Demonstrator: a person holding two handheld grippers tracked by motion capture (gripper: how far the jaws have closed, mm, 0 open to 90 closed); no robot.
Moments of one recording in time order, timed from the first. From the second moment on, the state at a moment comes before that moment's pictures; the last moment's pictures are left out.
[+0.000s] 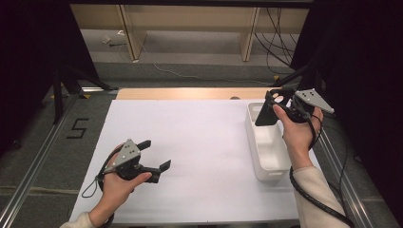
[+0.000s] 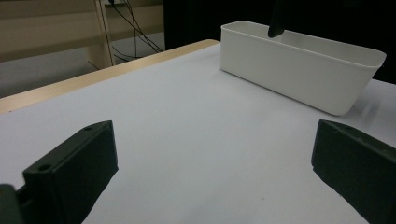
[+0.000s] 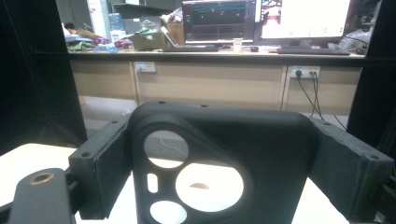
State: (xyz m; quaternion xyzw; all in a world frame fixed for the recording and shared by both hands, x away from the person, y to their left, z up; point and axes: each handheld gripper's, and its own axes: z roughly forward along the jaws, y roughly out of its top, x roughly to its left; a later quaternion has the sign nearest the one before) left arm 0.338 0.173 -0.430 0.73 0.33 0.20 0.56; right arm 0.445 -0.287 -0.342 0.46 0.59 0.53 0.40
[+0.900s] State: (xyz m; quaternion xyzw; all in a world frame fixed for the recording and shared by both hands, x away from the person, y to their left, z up) left arm 0.338 0.174 -0.430 0.73 0.33 0.20 0.56; right arm 0.463 -0.281 -0.345 0.47 0.59 0.53 0.40
